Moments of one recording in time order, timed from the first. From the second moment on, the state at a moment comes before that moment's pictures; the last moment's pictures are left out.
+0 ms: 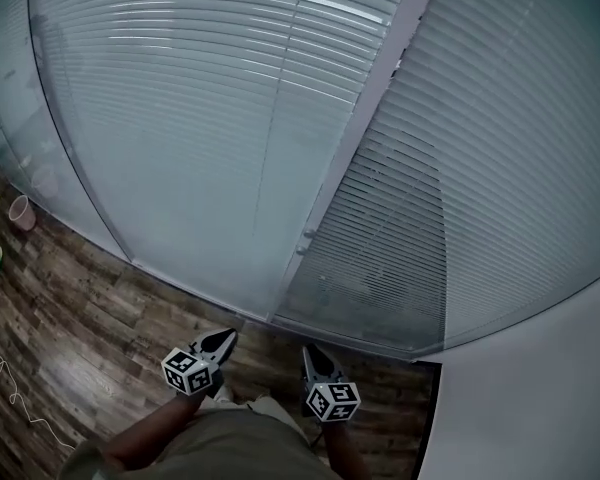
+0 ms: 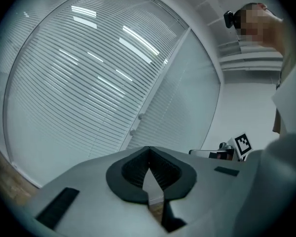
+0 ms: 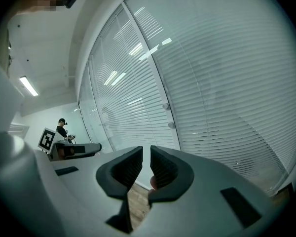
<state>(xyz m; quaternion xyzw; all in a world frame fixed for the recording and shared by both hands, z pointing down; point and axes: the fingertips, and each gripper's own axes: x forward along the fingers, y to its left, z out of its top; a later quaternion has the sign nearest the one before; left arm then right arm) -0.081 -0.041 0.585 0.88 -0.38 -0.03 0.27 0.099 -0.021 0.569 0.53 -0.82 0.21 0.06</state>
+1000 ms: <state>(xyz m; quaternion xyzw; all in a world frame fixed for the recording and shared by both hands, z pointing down) -0.068 -0.088 0.582 0.89 -0.38 -0.07 0.23 0.128 -0.052 0.576 0.54 -0.82 0.20 0.05</state>
